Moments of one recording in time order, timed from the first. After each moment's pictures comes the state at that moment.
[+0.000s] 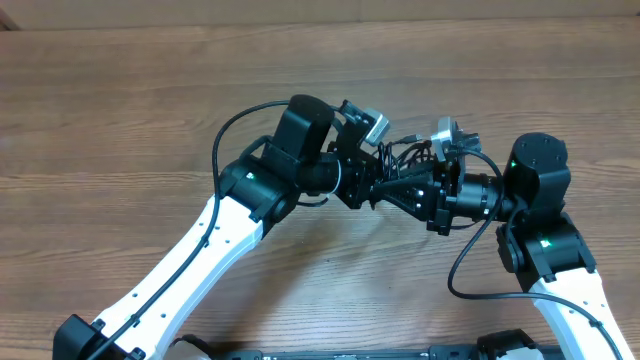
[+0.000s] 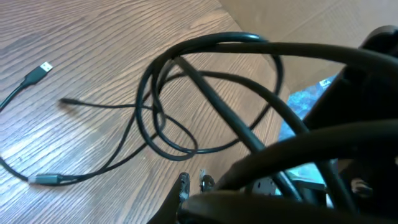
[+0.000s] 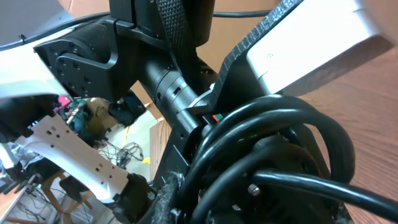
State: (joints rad) left arm -0.60 1.46 1.22 -0.41 0.68 -0.29; right arm 0.19 1.02 0.82 -0.07 -1.19 0.25
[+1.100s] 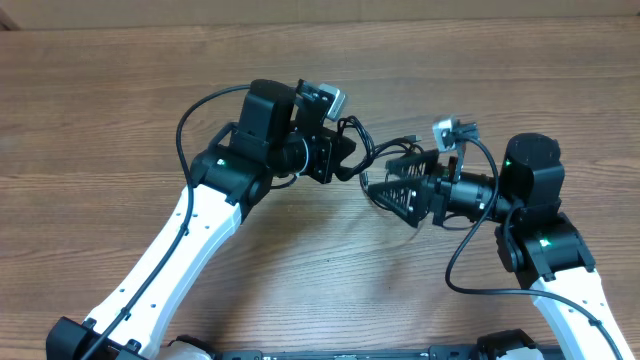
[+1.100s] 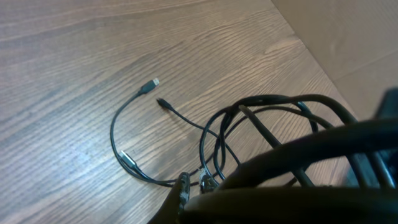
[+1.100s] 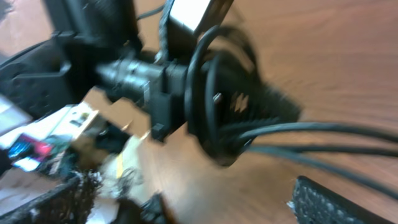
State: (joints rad) left arm -0.46 1.46 1.22 -0.45 0.54 -0.21; right arm 0.19 1.02 0.82 -0.16 -1.00 0.41
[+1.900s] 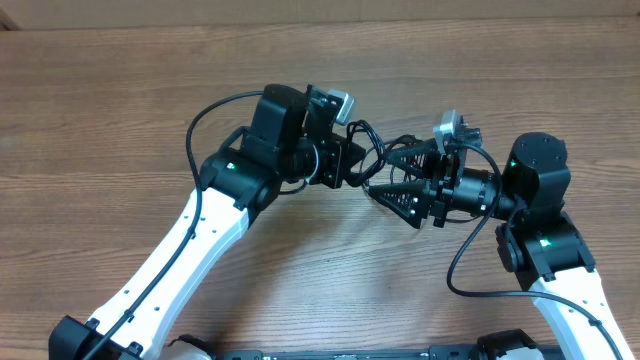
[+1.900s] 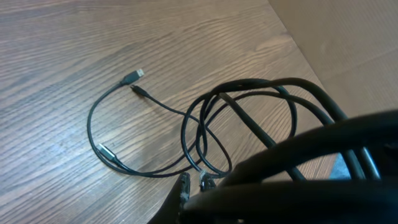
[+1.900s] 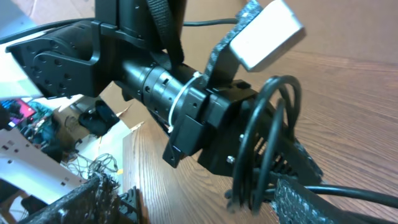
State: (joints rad) left arm -0.51 1.46 1.22 -0.45 0.53 -0.29; right arm 0.19 1.02 0.82 -0.06 -1.07 0.23
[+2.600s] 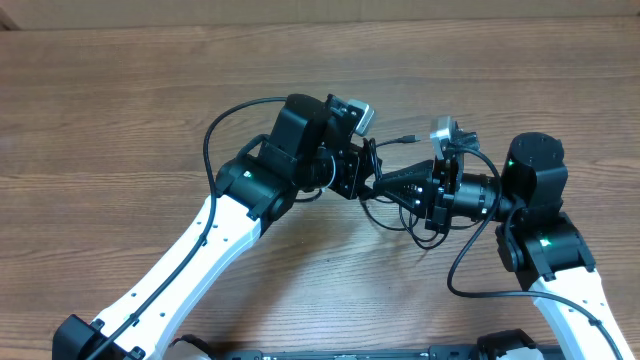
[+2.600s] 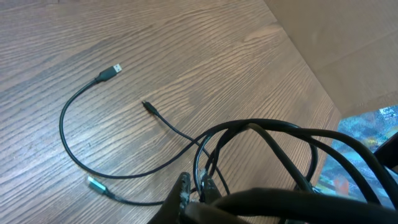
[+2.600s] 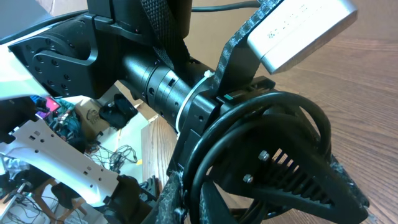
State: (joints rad) left arm -0.58 1.46 1.22 -0.43 0.49 -0.32; right arm 0.19 1.02 0.82 -0.12 -1.14 0.23
